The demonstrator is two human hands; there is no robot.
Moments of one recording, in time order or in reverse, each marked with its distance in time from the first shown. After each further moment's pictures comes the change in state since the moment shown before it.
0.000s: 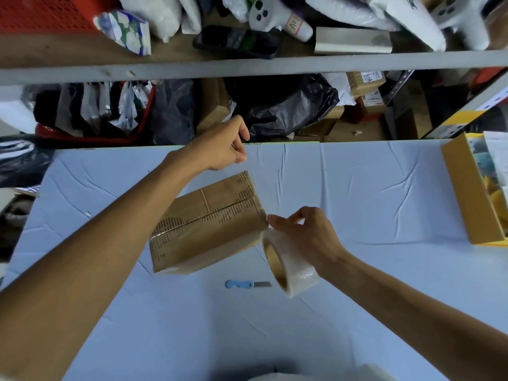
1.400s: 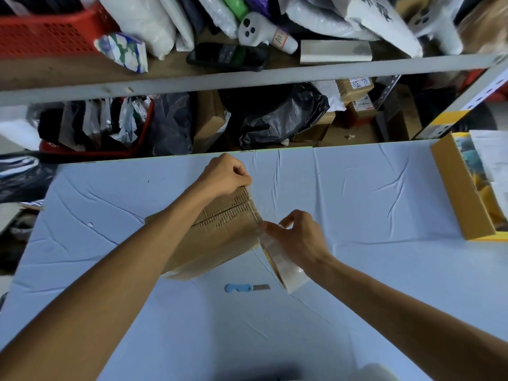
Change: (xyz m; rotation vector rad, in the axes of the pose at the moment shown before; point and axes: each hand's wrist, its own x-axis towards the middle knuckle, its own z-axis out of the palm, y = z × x) left_hand -0.019 0.017 0.044 -0.087 0.094 -0.202; right_hand 0.003 0.011 0.010 -0.022 0.022 -0.041
